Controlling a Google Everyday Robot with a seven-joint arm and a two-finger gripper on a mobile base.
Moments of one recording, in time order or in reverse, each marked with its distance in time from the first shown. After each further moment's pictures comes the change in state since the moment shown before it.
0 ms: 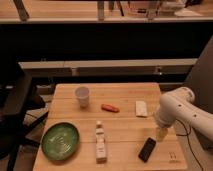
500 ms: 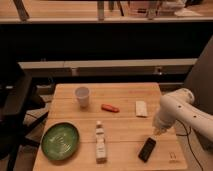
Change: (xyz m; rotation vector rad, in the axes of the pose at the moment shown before) arm 0.001 0.003 0.007 -0.009 -0.008 -0.003
